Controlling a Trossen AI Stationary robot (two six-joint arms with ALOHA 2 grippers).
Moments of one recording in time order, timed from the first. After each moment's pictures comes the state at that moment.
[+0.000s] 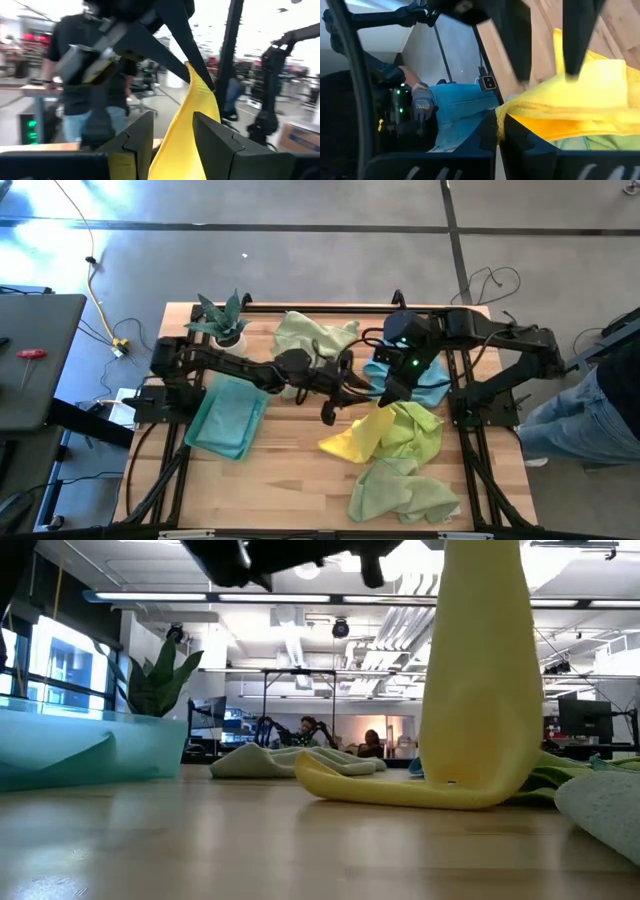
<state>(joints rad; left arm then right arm) 0.11 1.86 1.17 0.87 0.31 -0.15 -0.05 1.40 1.62 -1.14 -0.65 0.71</state>
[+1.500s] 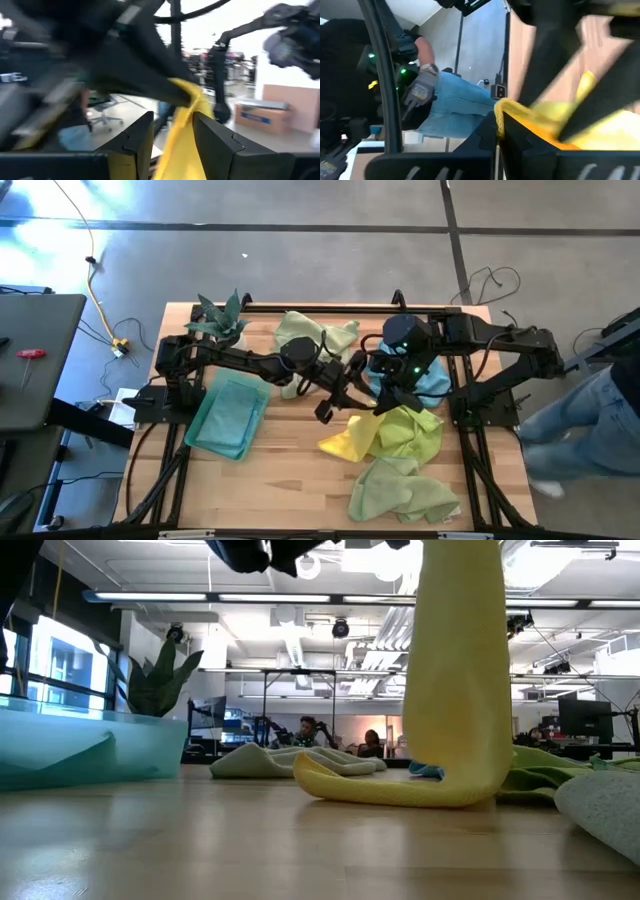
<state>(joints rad) 0.14 1.89 1.32 0.80 0.63 -0.07 0.00 1.40 1.62 -1.00 -0.69 0.43</state>
